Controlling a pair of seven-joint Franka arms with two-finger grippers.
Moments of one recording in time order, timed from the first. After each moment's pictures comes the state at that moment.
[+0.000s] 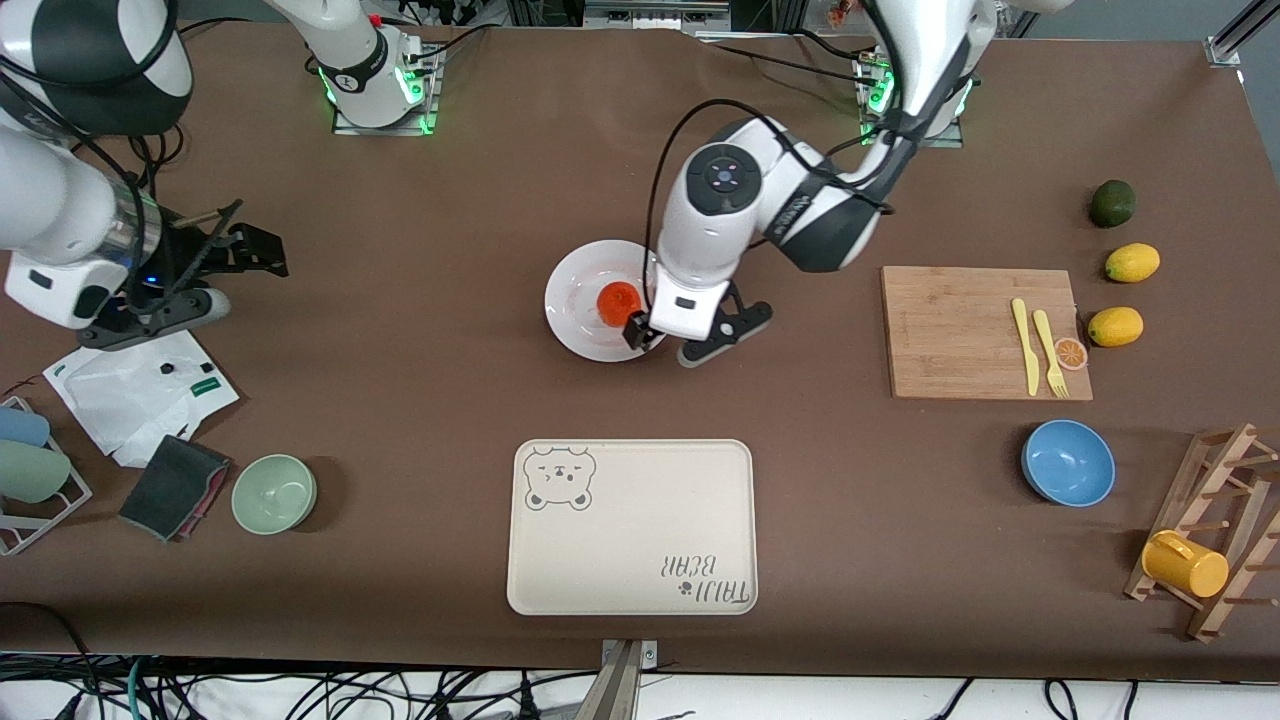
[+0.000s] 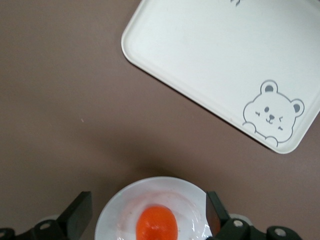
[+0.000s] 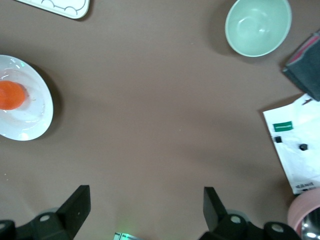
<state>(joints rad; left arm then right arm) -0.50 0.53 -0.19 -1.50 0.03 2.11 -1.22 0.17 0.18 -0.05 -1.56 0.06 1.55 -0.19</state>
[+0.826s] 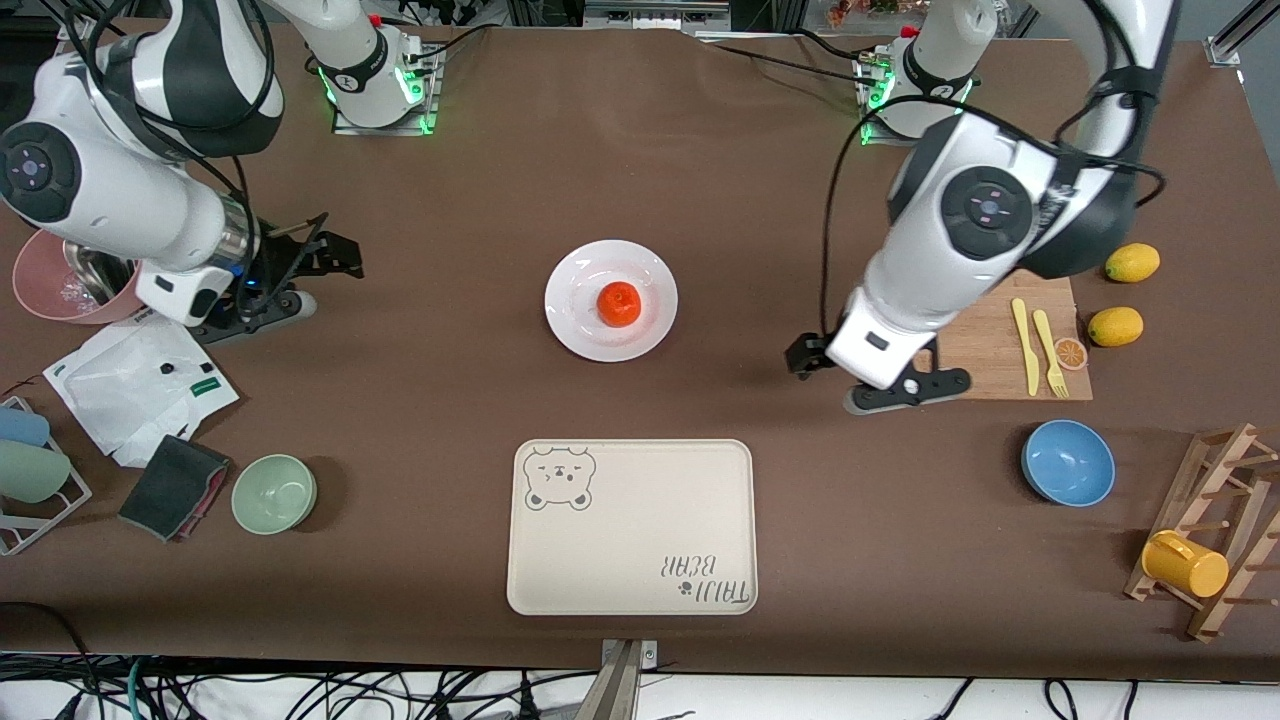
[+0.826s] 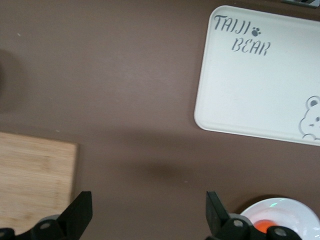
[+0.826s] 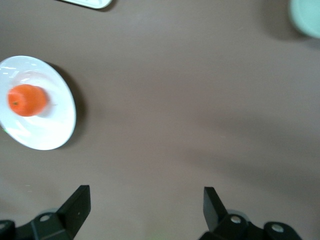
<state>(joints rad) -0.20 0.38 -0.19 -1.50 0.03 1.88 -0.53 0.18 0.11 0.00 -1.87 0.20 1.79 -0.14</state>
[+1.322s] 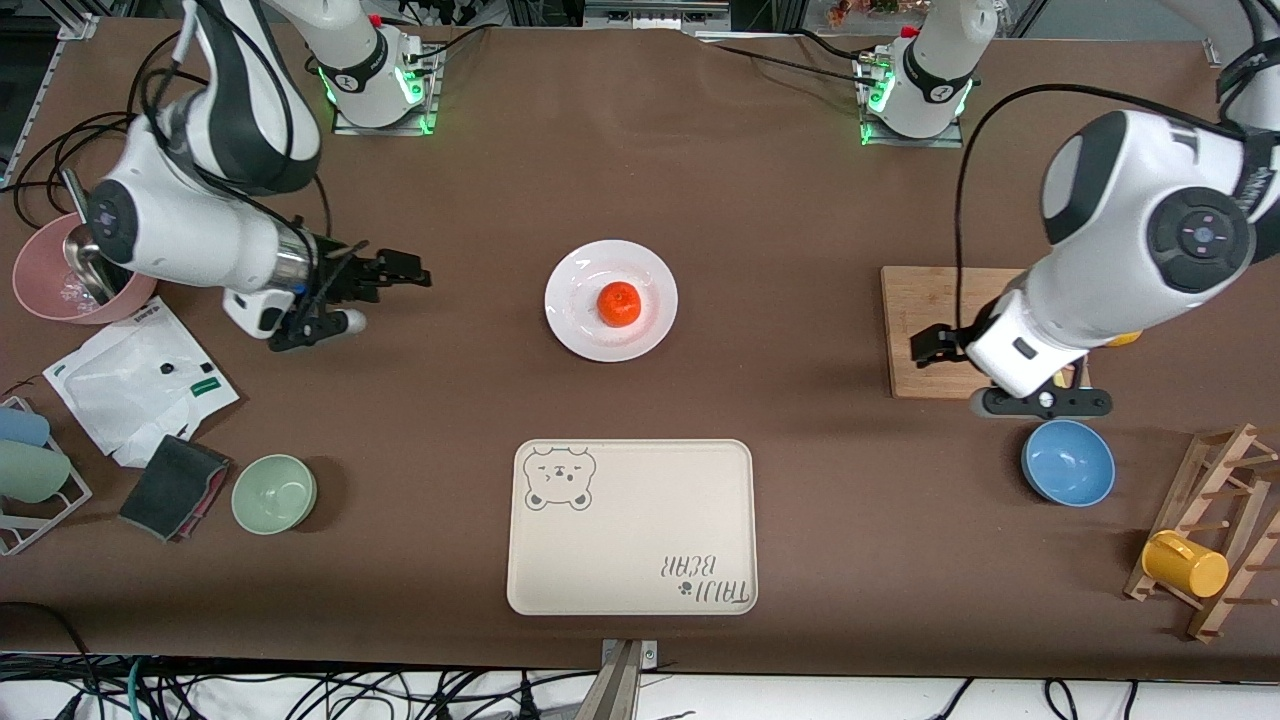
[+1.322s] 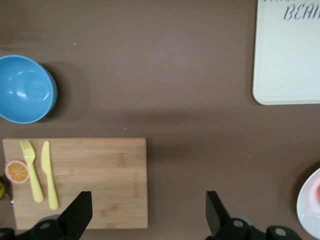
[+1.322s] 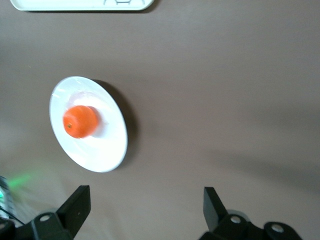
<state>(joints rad) -0.02 0.33 -0.19 -1.50 0.03 1.71 -0.20 0.18 0.17 0.05 -2.02 0.51 2.01 -0.14</state>
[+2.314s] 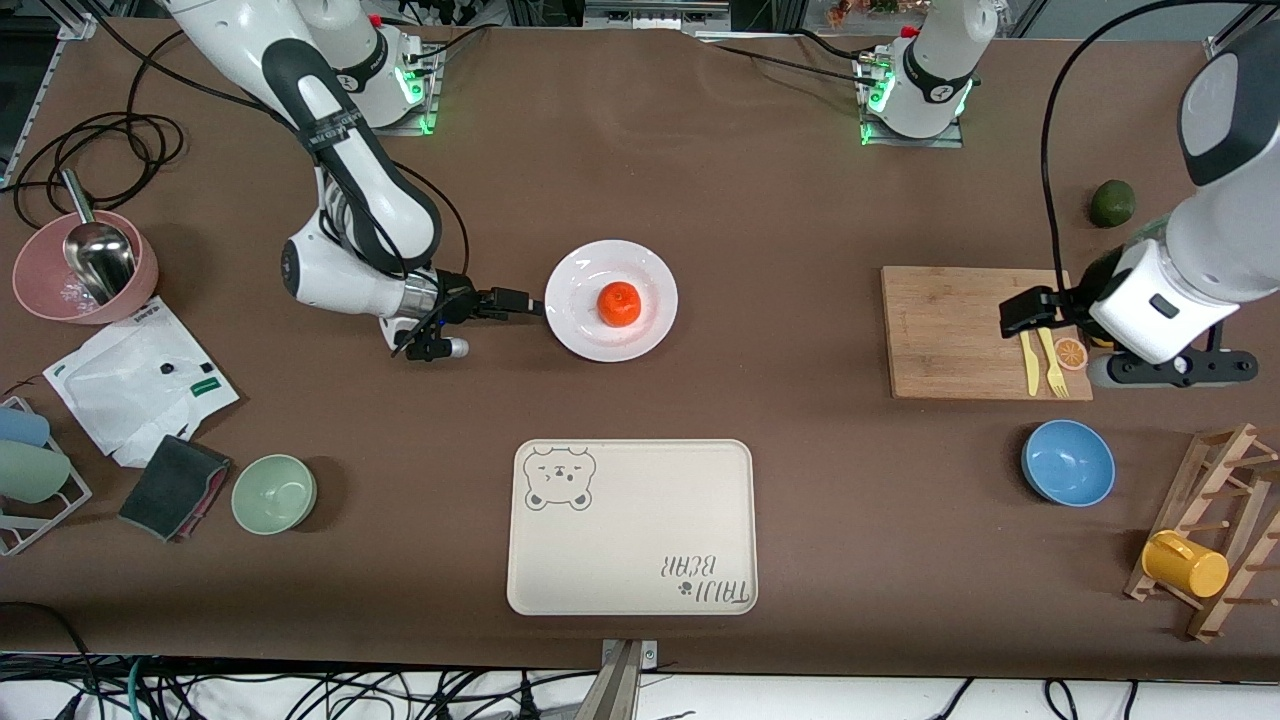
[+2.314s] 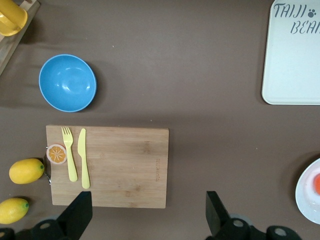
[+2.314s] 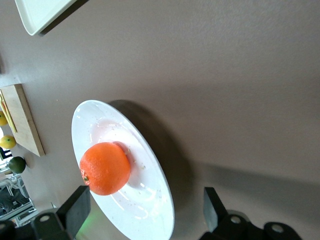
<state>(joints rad) 0.06 0.30 -0.19 -1.36 0.03 1.56 -0.16 0.19 0.43 0.24 -2.16 1.09 2.41 -0.39</state>
